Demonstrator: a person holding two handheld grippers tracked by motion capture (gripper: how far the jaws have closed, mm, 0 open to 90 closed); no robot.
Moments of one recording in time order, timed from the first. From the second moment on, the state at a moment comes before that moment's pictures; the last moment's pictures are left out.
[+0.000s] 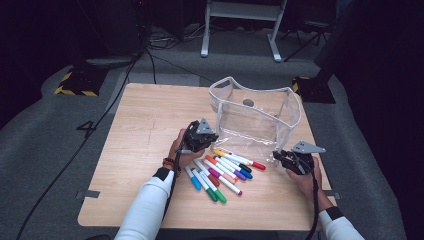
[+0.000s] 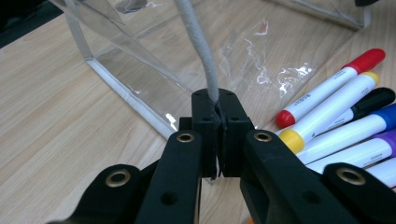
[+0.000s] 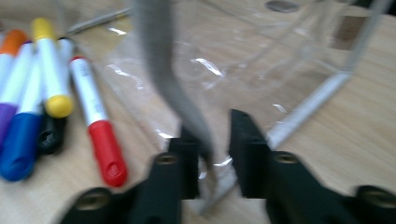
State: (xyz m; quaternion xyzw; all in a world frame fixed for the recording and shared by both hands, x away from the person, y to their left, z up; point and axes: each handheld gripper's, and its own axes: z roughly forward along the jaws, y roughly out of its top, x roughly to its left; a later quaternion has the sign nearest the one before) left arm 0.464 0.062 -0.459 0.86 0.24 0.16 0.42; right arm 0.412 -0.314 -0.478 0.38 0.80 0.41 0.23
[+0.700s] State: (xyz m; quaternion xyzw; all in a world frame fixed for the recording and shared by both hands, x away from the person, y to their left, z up) left arm 0.460 0.061 -0.454 0.87 0.22 0.17 0.41; right arm 0.396 -0.319 -0.433 0.34 0.77 0.46 0.27
